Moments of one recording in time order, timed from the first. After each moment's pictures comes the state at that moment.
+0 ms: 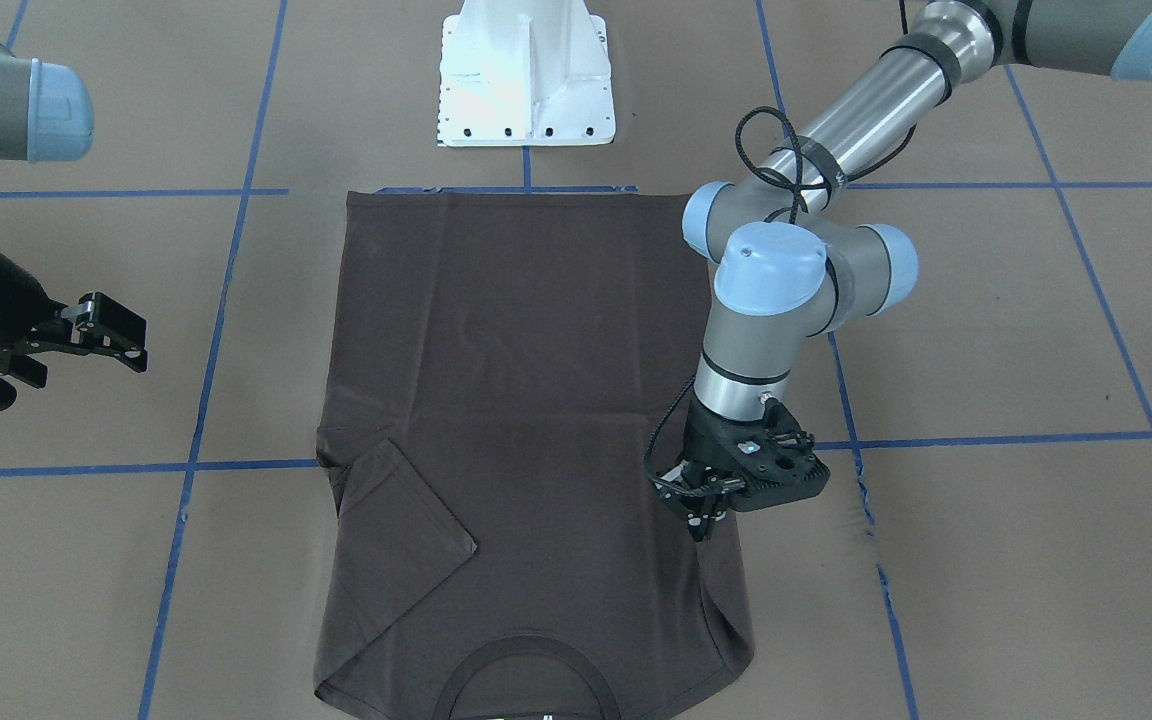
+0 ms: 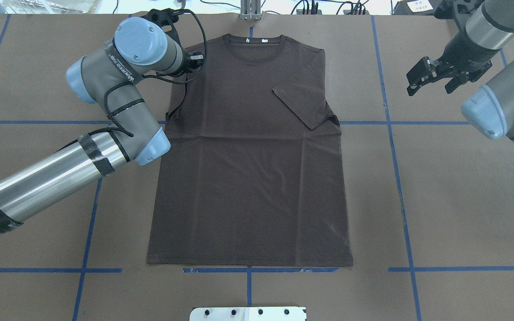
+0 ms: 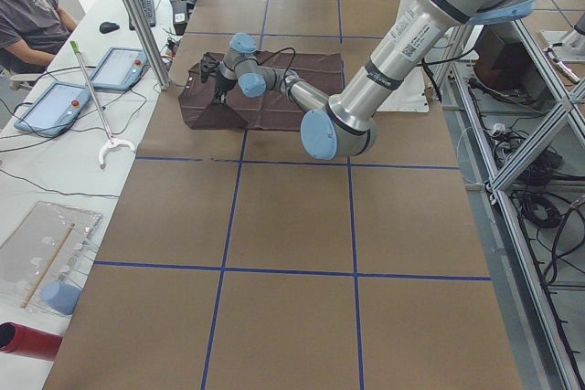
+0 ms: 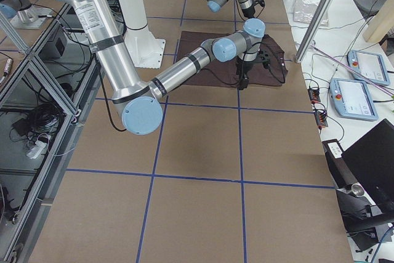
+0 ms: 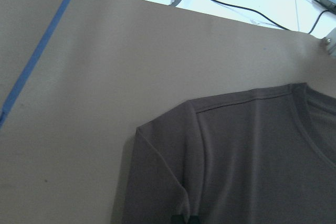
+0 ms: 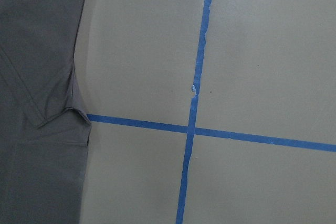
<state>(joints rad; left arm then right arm) -0.75 -2.39 -1.20 -2.09 -1.68 -1.35 1.09 -1.17 1.77 -1.72 2.30 0.54</state>
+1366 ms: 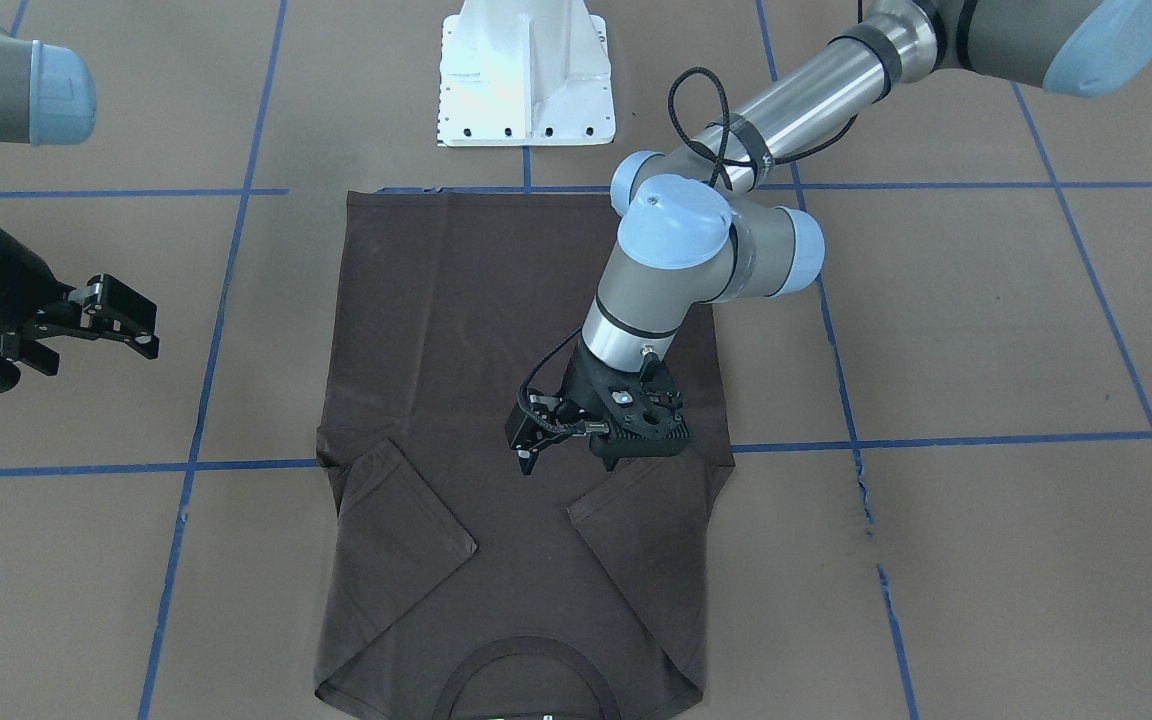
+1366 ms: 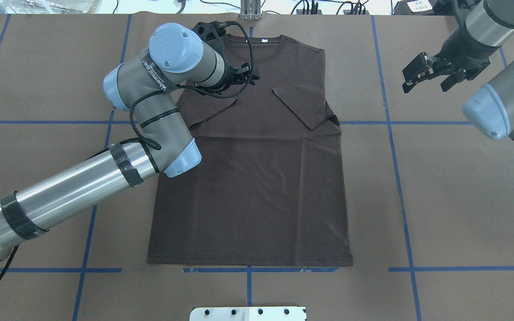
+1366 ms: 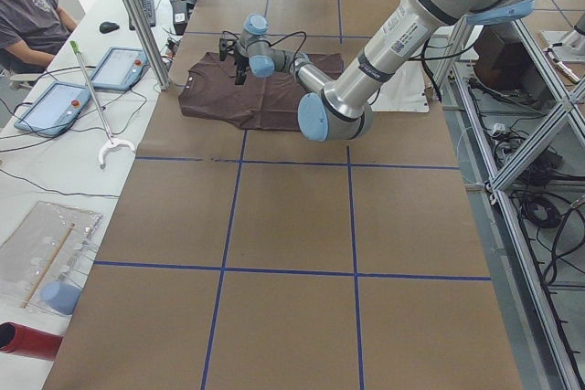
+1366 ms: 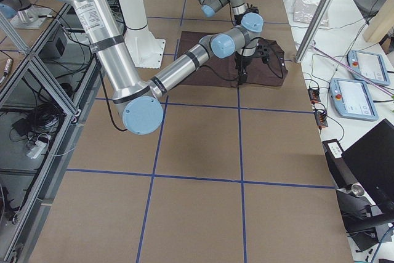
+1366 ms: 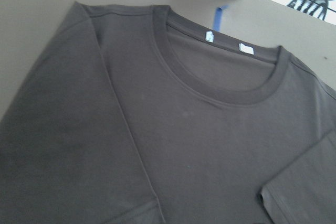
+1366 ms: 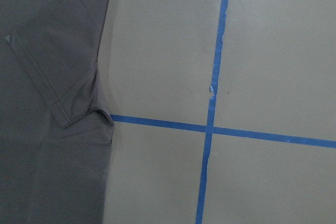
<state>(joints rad) -0.70 -2.43 -1.27 -2.18 -1.86 -1.36 1.09 -1.17 1.83 -1.71 2.32 0.60</state>
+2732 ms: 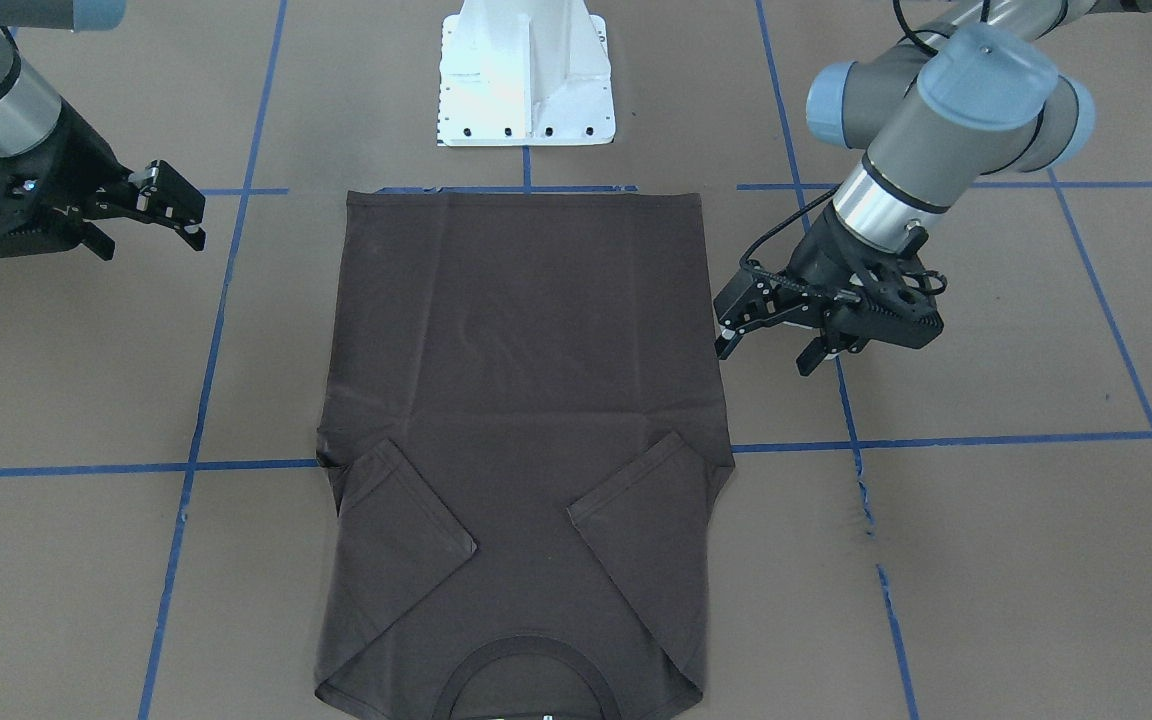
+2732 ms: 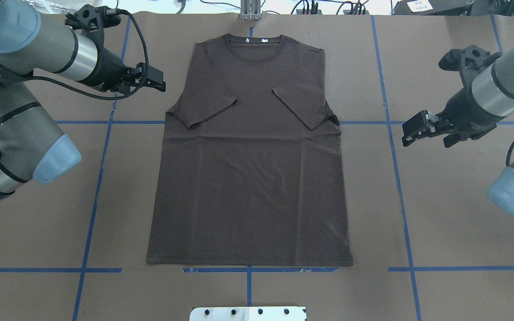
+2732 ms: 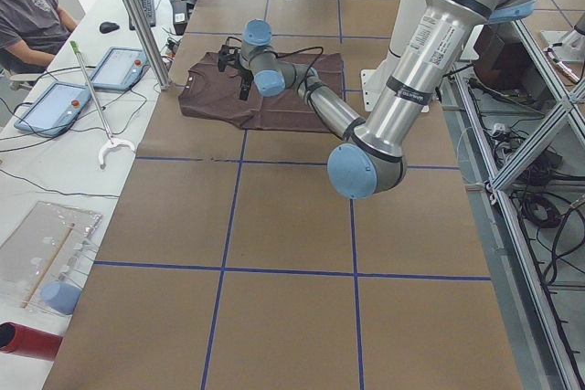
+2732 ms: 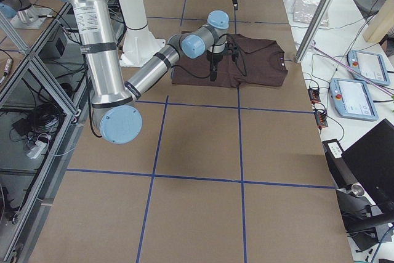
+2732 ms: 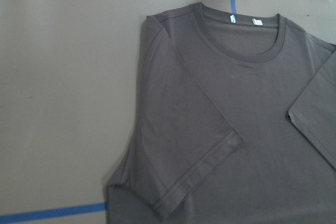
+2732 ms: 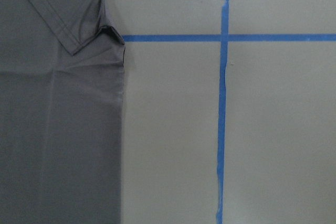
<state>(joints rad) -0.88 -2.03 -1.78 -1.98 -2.07 -1.07 0.89 -1.41 2.12 -1.63 2.21 0.91</state>
